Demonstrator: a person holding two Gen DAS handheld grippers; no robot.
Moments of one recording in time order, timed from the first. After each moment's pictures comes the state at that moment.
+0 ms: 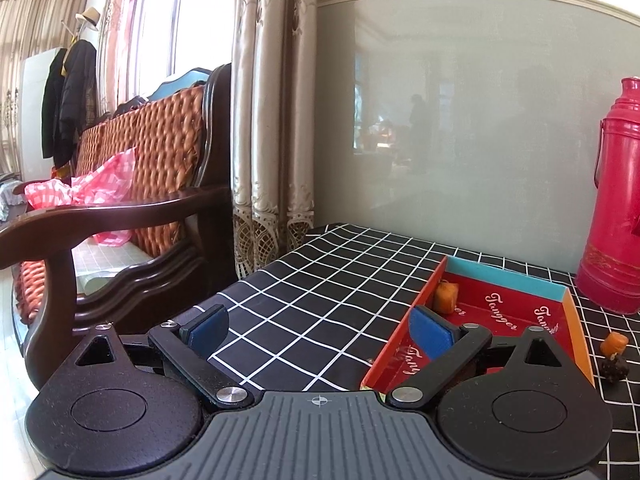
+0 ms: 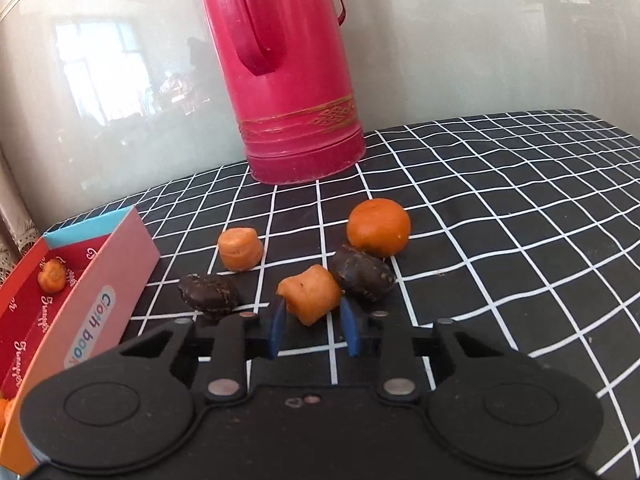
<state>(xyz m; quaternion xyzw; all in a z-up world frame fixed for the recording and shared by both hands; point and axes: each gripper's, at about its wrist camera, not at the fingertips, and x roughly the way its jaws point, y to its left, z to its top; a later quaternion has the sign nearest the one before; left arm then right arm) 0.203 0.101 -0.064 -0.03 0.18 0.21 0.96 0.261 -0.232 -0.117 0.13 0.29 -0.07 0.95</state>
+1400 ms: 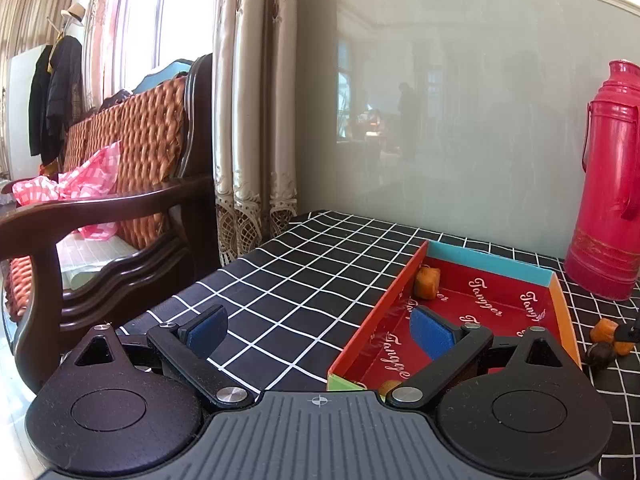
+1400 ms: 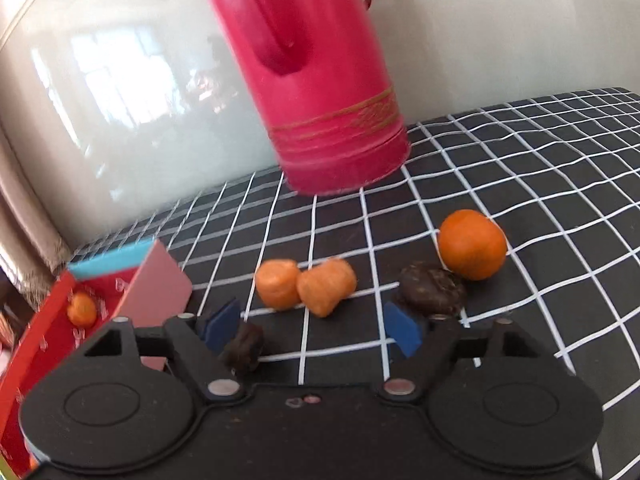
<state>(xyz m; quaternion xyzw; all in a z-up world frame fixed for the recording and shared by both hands) 0.211 0.087 -0.068 -0.03 0.19 0.19 0.96 0.293 -0.234 -0.105 0.16 0.29 -0.02 0.94</state>
